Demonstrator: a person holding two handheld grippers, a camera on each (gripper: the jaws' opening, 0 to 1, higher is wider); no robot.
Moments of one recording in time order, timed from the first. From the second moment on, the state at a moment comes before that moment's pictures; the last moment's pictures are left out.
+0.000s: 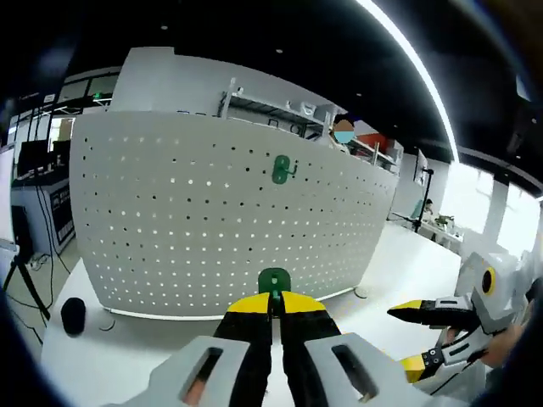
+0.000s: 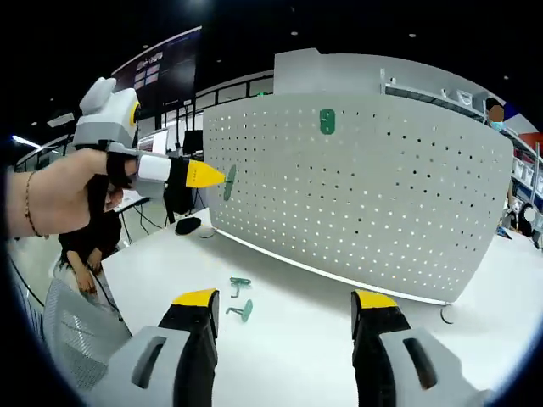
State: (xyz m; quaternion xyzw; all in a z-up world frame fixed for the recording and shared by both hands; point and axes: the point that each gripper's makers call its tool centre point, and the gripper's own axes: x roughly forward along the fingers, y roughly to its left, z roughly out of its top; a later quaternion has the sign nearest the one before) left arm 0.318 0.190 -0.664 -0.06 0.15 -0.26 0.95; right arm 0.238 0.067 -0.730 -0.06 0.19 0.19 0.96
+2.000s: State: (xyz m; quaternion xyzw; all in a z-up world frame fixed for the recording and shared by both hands) left arm 0.408 0.180 -0.591 -0.01 -0.02 -0.13 0.99; right arm 0.192 0.042 -0.796 -0.14 0.24 0.18 0.94
